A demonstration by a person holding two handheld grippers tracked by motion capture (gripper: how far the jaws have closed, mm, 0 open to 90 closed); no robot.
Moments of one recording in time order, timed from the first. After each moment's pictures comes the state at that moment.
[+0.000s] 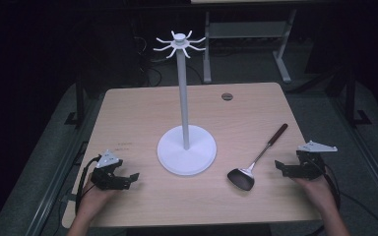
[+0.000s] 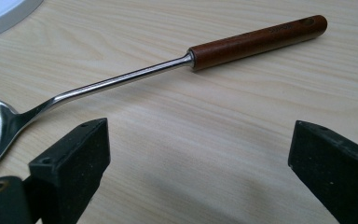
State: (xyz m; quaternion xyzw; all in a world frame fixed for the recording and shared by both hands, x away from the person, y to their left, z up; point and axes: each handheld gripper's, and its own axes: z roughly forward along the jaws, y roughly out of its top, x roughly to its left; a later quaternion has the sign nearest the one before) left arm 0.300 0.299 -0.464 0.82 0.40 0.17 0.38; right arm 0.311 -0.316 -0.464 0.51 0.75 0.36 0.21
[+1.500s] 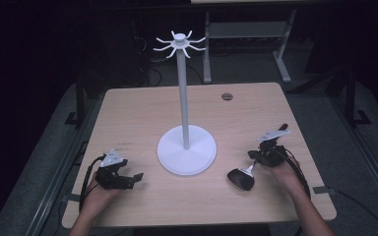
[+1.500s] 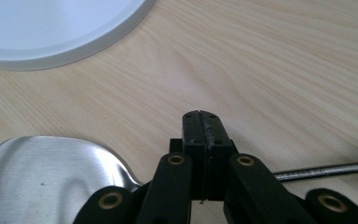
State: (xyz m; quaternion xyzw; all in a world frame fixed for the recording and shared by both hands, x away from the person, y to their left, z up) left arm 0.303 0.289 -0.464 0.82 0.39 0.15 0.38; right arm 0.351 -0.221 -0.448 0.42 0.83 0.33 0.12
